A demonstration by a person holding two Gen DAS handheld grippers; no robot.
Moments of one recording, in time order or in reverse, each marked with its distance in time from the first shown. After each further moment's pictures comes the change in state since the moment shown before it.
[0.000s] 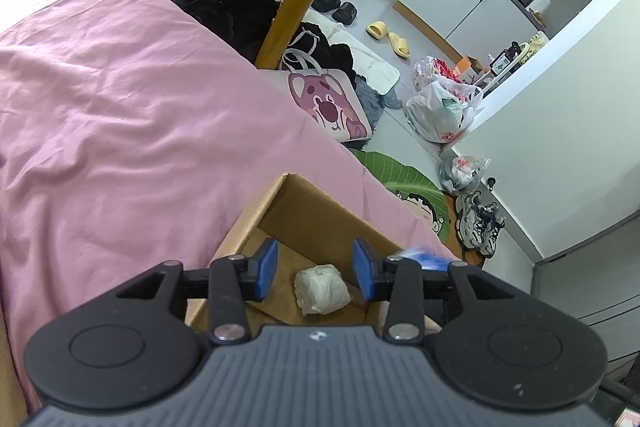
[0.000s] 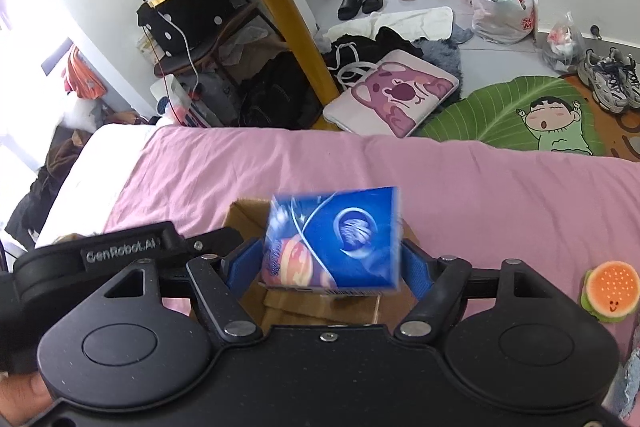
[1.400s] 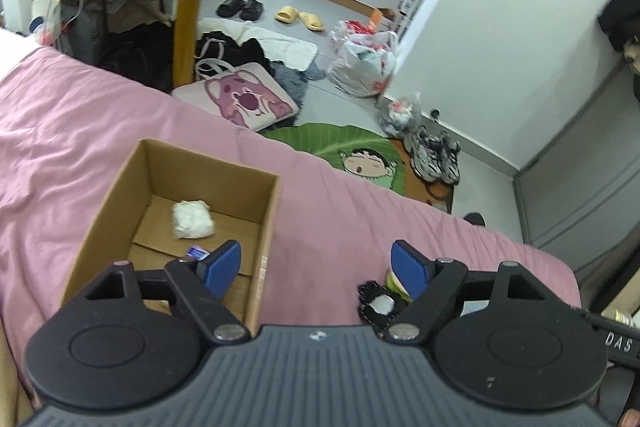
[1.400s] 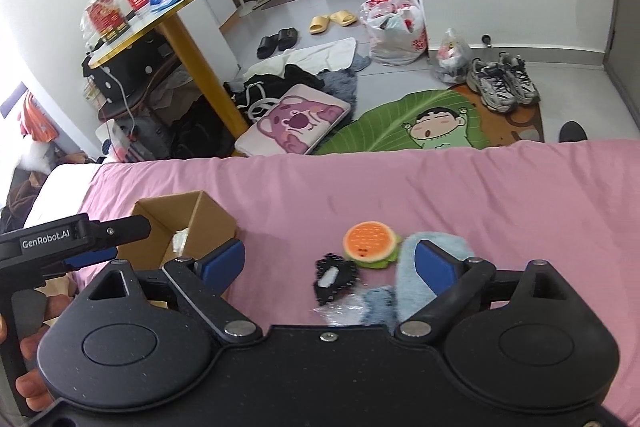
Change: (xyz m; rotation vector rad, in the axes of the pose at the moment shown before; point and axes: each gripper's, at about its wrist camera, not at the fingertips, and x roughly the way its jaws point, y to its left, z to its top) left arm -0.053 -0.121 -0.086 0.354 0.022 -0.061; right arm -0.150 -0.133 -0.044 0.097 -0.104 -0.170
